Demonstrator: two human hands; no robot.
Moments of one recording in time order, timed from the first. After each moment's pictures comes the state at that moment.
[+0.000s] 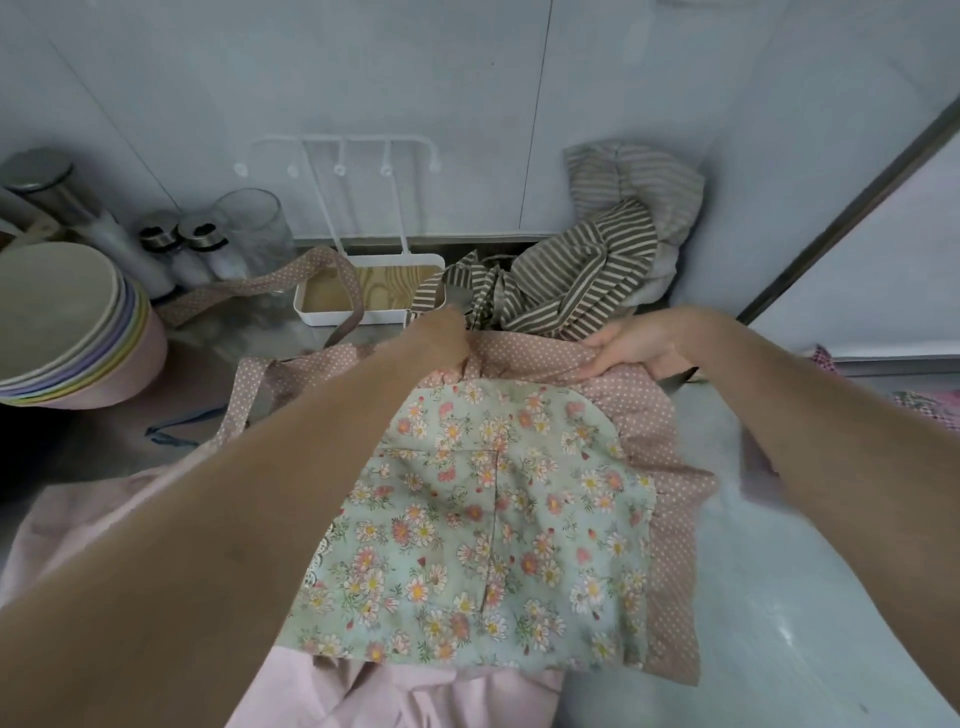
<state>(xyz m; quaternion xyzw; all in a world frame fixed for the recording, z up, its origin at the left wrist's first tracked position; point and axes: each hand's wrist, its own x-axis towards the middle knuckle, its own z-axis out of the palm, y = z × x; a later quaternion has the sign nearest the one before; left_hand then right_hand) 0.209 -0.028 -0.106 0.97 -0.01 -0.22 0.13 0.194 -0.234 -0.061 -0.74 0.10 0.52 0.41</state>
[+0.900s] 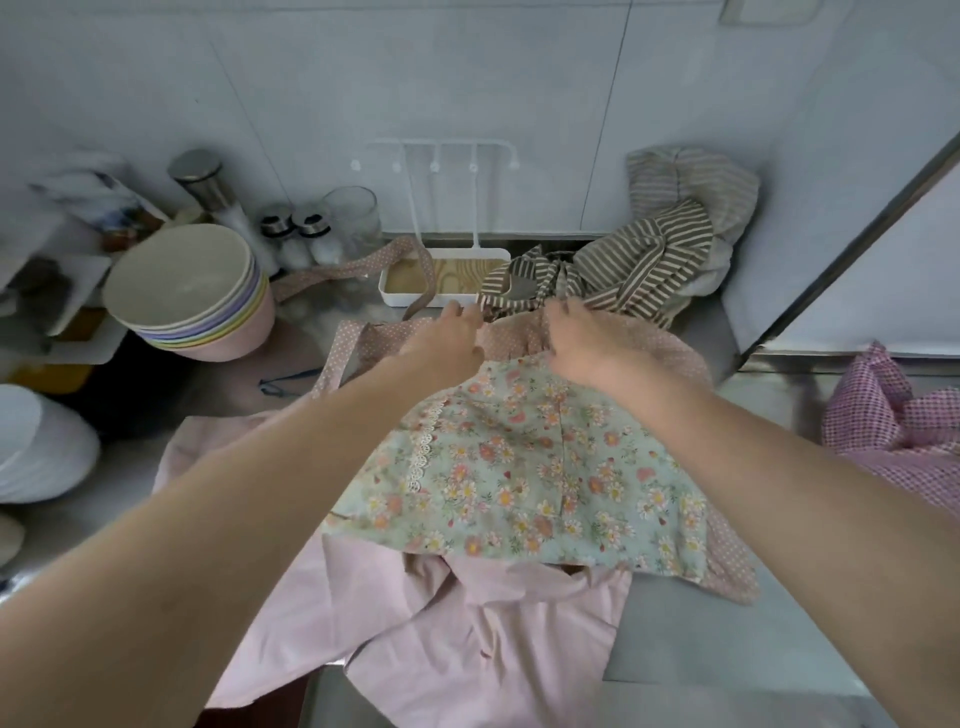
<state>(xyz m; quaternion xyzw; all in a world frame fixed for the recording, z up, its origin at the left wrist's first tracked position) 0.126 0.037 -0.076 0.98 -0.08 -0.14 0.10 0.138 -0.126 -0.077 -0.98 -0.11 0.14 0.05</state>
